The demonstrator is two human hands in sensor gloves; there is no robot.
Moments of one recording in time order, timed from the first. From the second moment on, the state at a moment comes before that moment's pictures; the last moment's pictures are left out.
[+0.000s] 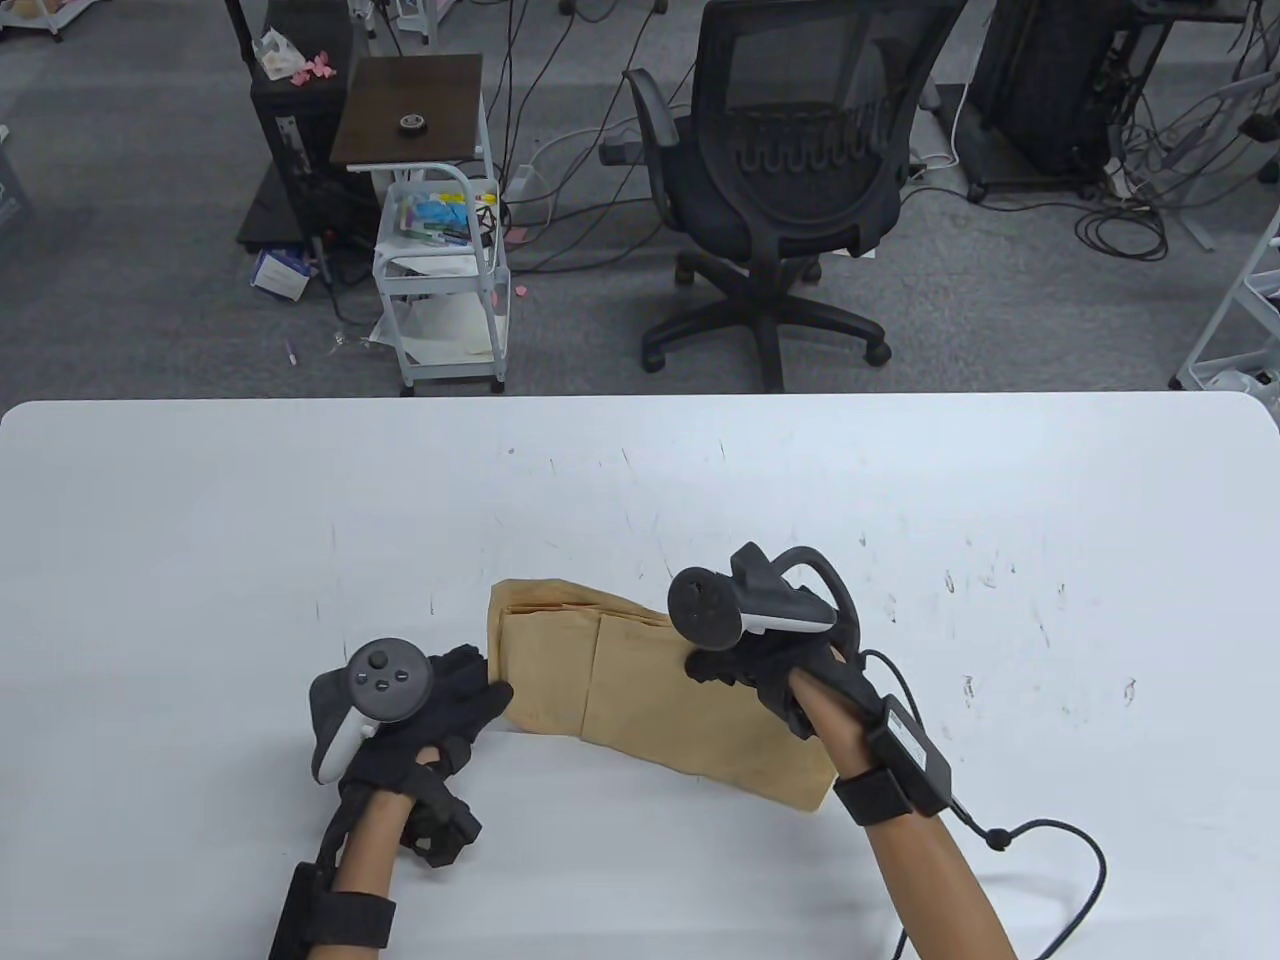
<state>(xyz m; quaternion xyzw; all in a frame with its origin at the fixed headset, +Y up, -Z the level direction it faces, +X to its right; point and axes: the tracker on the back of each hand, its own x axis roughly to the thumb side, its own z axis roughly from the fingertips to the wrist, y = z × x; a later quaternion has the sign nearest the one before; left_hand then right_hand) -0.241 -0.755 -0.347 -0.09 -0.08 0.26 0.96 0.060 -0.659 -0.402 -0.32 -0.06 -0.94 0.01</state>
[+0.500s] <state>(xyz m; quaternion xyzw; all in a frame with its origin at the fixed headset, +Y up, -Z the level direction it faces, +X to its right) -0.227 -0.765 -0.344 -0.28 -0.18 0.26 0.91 0.048 -0.640 -0.397 -0.34 -0.06 -0.94 0.04</state>
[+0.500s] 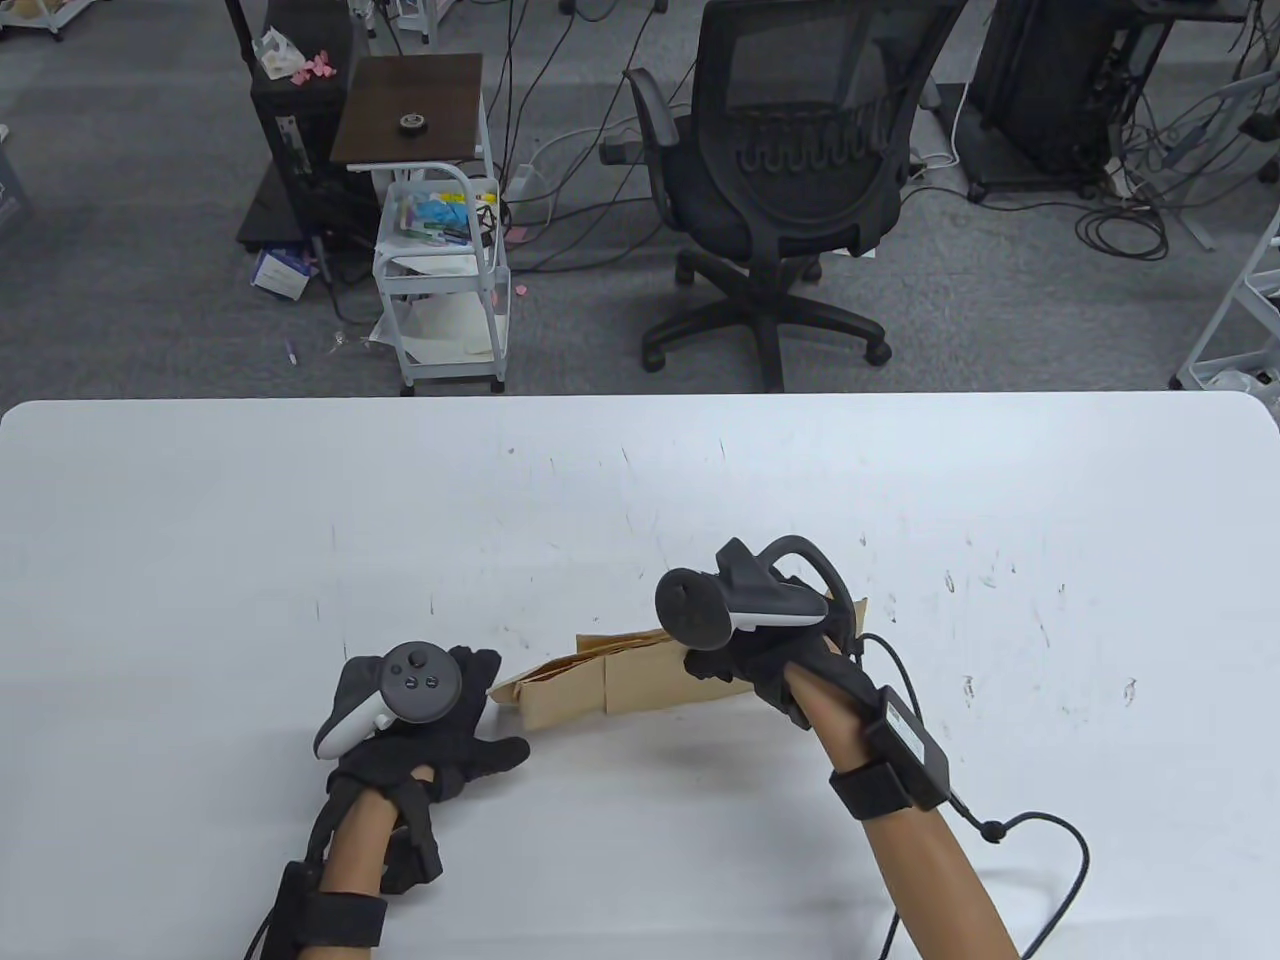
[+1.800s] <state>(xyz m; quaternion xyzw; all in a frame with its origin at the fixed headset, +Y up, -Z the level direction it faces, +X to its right) -0.208 -0.756 -0.341 -0.01 -0.18 0.47 0.86 0.133 -0.621 -0.357 -0.26 0.01 -0.97 -0.01</state>
